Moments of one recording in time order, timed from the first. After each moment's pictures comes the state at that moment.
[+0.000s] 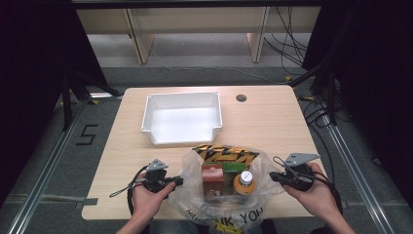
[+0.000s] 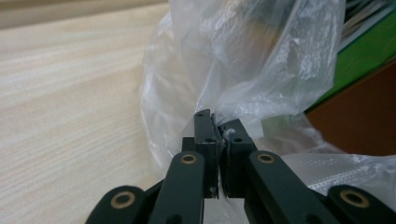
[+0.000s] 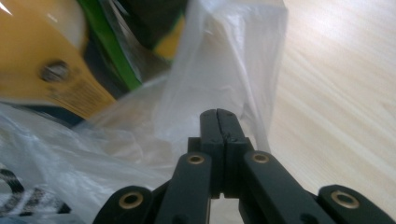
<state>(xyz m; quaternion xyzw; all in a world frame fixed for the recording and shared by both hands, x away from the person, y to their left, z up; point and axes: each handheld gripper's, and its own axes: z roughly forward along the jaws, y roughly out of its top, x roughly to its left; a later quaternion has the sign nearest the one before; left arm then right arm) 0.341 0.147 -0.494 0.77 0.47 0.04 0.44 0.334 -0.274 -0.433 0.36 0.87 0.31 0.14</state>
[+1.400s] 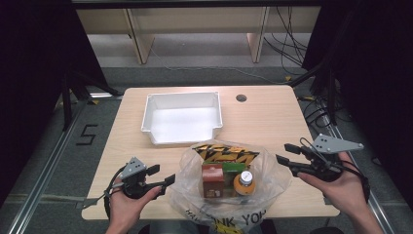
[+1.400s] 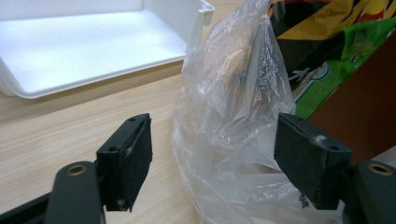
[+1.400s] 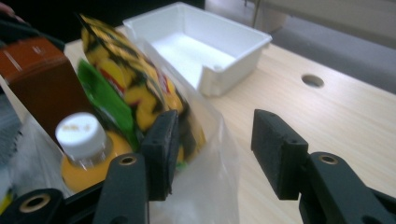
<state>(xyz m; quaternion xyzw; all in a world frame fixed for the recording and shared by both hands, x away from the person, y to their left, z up) 0.308 0.184 -0.445 0.73 0.44 0.13 0.51 0.323 -0.292 -0.351 0.31 0.80 0.46 0.22</state>
